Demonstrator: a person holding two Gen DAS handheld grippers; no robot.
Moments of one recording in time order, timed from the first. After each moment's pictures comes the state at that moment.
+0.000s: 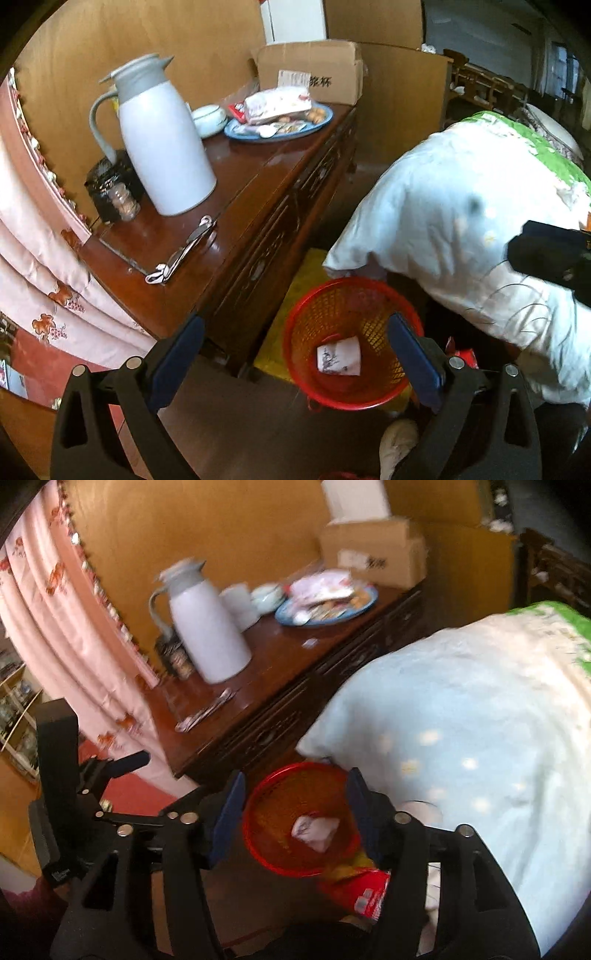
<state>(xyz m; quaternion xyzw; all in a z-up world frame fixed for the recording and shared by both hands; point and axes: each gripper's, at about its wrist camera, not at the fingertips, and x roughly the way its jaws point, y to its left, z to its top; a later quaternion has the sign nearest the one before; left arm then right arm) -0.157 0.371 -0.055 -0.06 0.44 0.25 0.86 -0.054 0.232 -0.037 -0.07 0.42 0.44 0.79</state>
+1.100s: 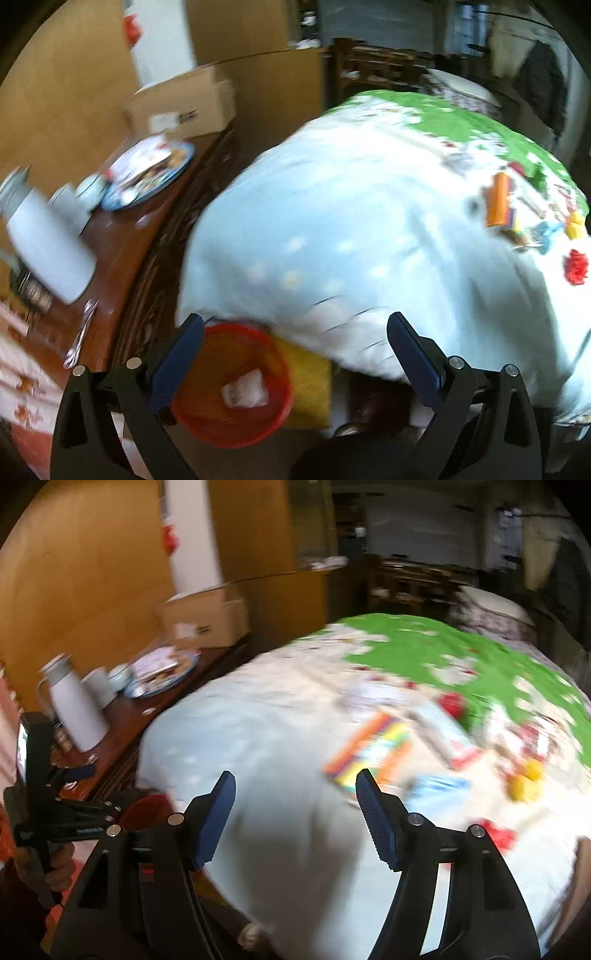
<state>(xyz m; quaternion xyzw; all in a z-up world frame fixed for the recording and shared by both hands) -0.054 0.200 -0.030 0.02 0.43 0.07 0.90 -0.040 -0.074 0.008 0.02 0.34 0.17 0.93</state>
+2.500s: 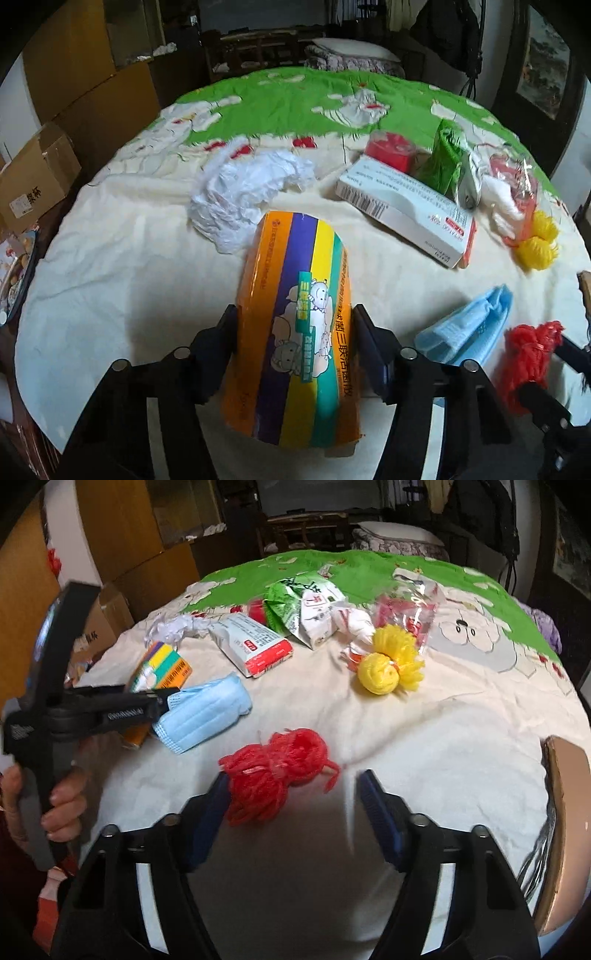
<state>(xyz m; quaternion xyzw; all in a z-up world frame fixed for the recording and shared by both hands) 0.124 -0.020 -0.078 0.08 0.45 -0.10 0.88 -0.007 -0.193 -0.086 0.07 0.42 0.04 0.90</state>
